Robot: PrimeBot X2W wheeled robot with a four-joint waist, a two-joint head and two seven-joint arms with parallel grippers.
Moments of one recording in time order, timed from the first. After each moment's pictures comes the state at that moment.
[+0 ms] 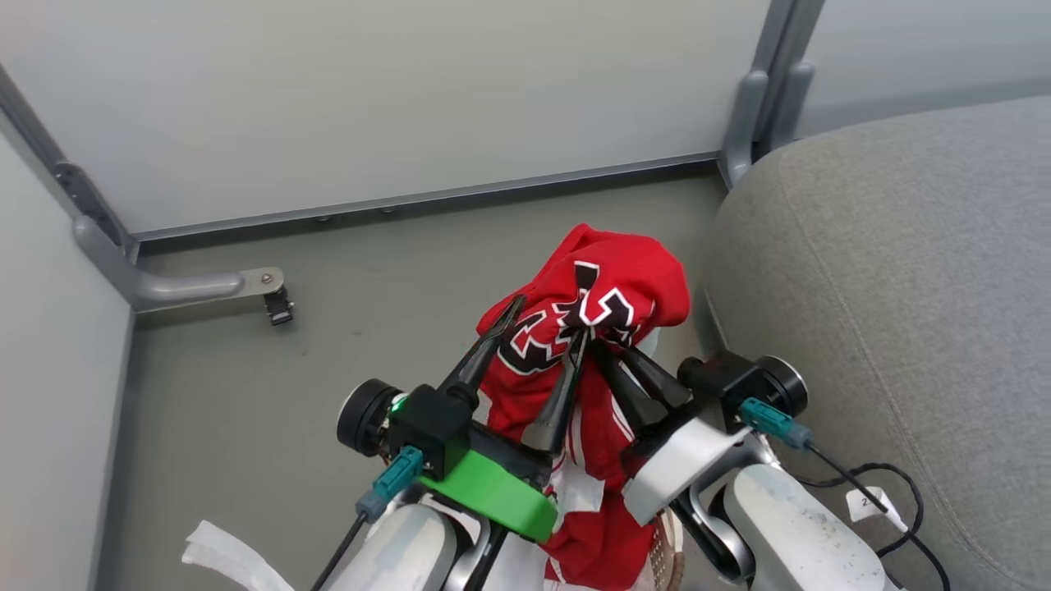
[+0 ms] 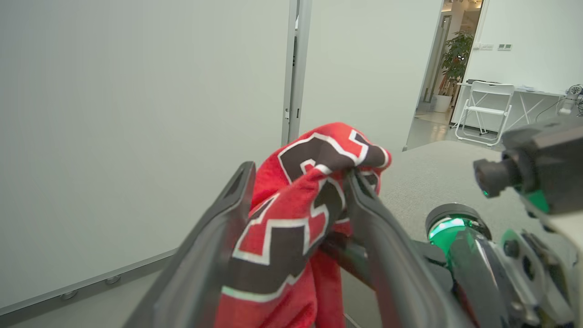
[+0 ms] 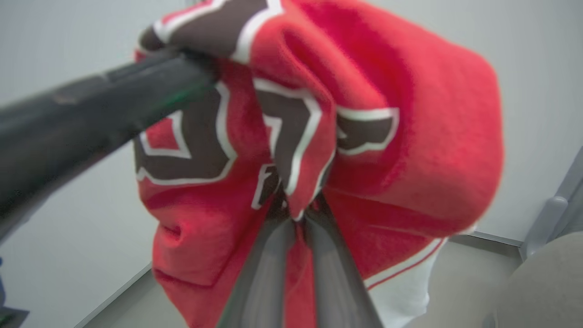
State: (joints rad) left arm -0.29 0.05 -0.61 0.18 -0.35 -0.06 -0.26; right arm -0.38 -0.05 0.52 0.34 0.30 0.13 -0.26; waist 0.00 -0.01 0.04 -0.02
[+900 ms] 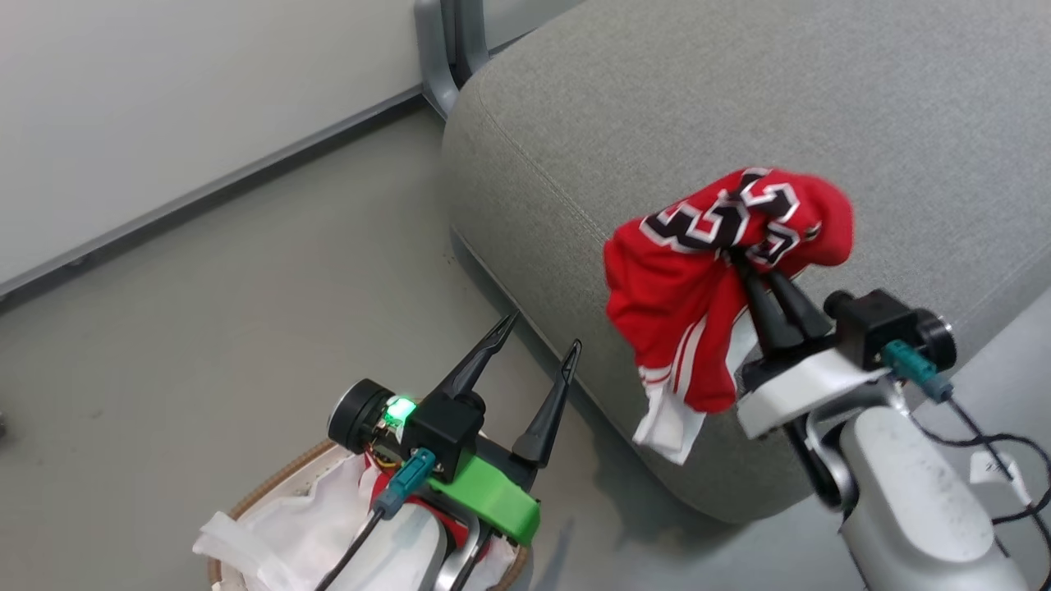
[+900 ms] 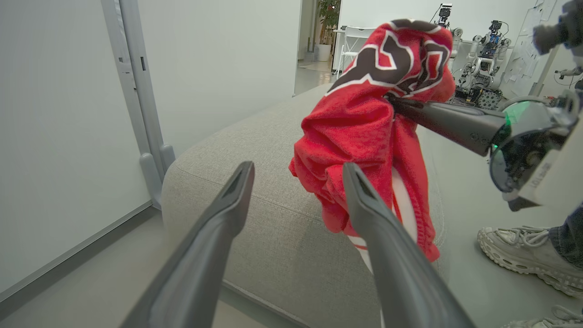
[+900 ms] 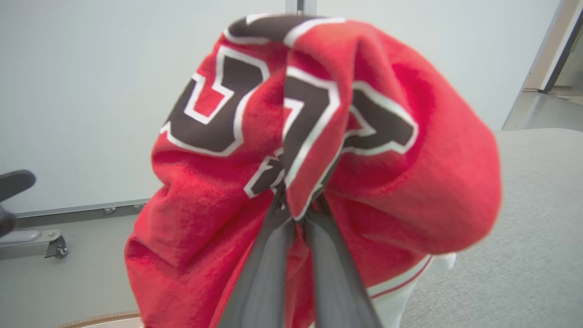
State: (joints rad) left arm -0.29 0.05 -0.58 0.27 -0.22 -0.12 -0.26; right arm -0.37 -0.11 0.23 0.29 0.21 0.13 -0.26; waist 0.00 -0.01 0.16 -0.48
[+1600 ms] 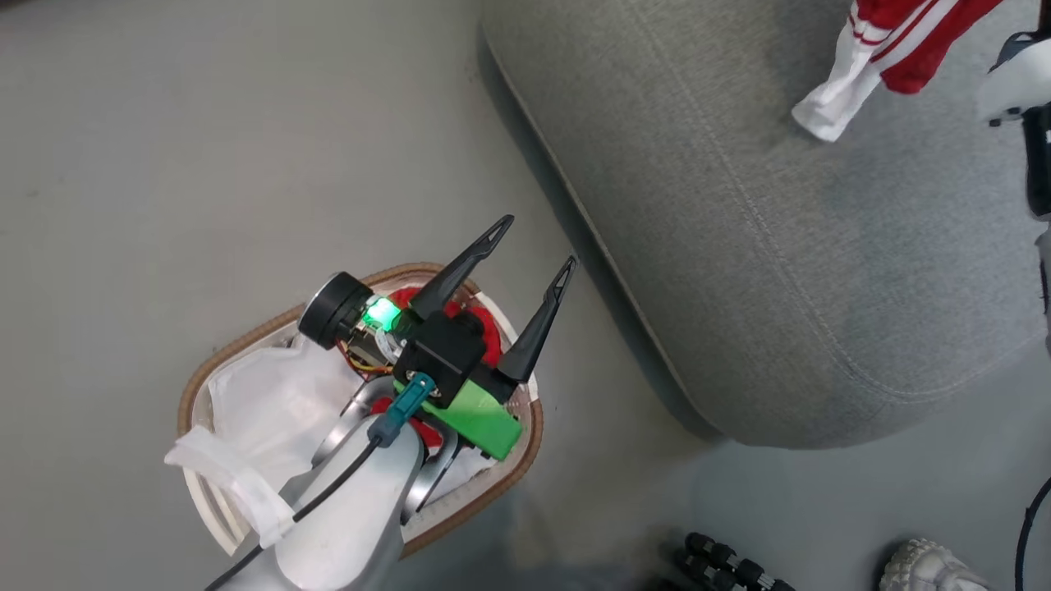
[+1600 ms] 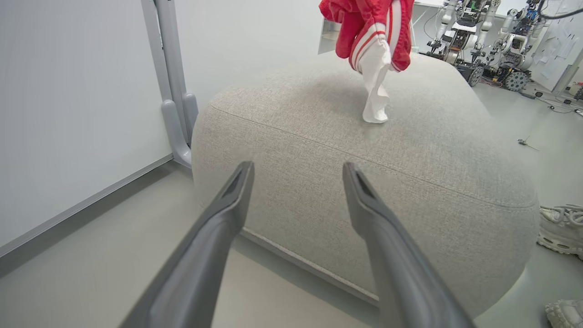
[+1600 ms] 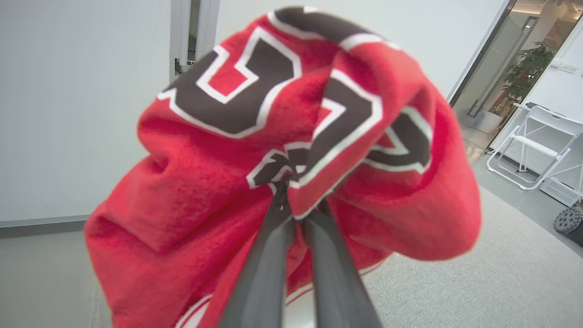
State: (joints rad) left arm -0.51 0.12 -0.62 0.30 -0.14 -0.13 -0.26; right arm -0.96 -0.30 -0.07 0.65 0.15 0.13 -0.26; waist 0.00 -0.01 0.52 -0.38
